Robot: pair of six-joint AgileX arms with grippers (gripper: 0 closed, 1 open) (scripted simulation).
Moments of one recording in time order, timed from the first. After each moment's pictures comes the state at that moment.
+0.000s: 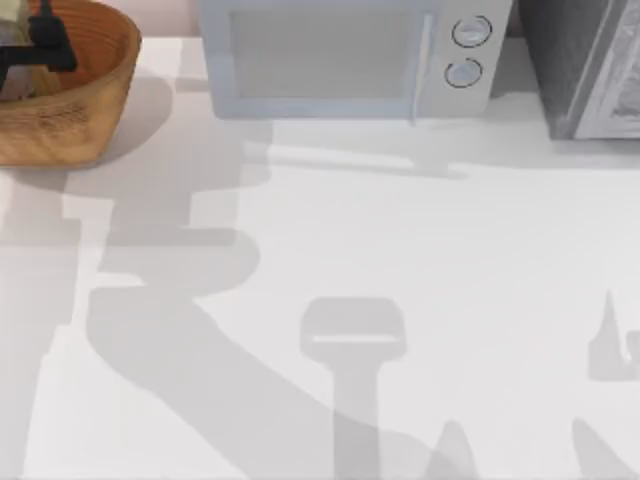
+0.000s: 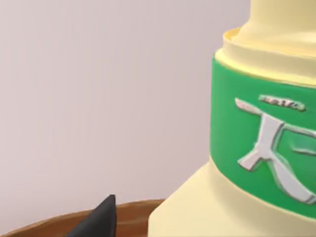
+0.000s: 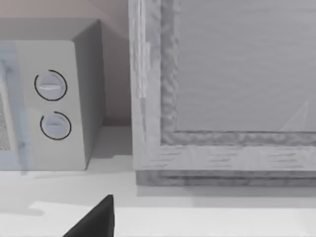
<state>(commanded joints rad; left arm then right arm) 0.09 2.18 1.10 1.07 0.13 0.01 0.00 0.00 0.00 0.00 0.00 0.00</state>
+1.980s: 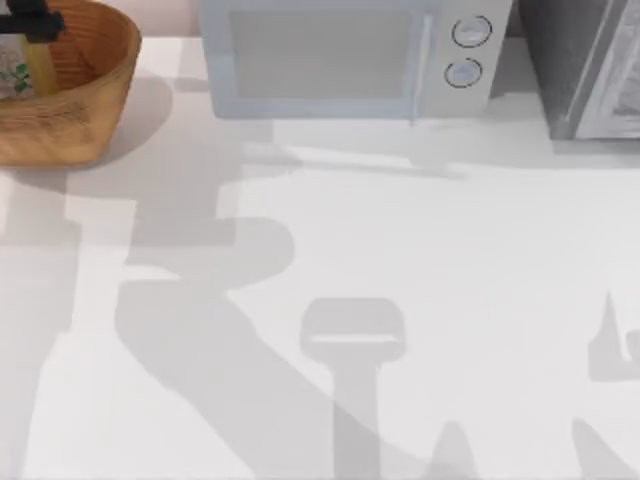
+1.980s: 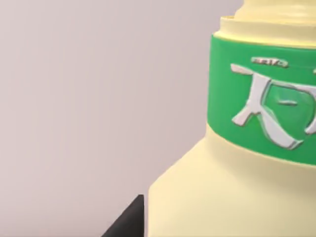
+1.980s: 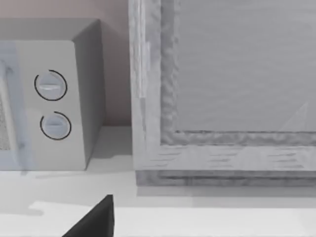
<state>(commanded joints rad) 0.10 2.09 1.17 0.91 0.13 0.00 0.00 0.00 0.00 0.00 0.00 0.00</state>
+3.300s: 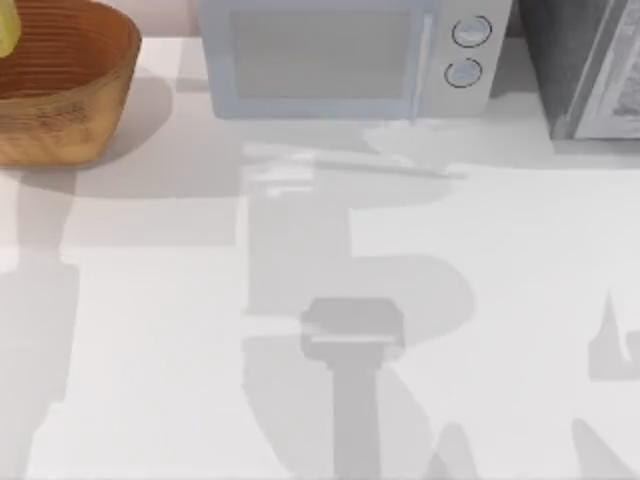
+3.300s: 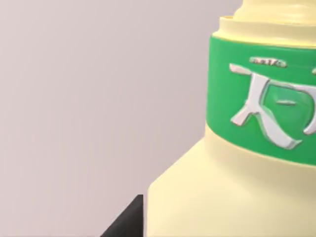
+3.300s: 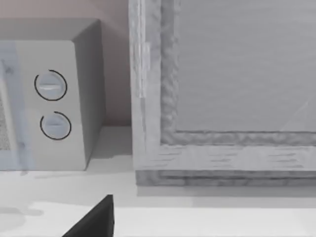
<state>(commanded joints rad) 0.09 1.73 1.22 0.46 0.11 0.01 0.00 0.00 0.00 0.00 0.00 0.00</state>
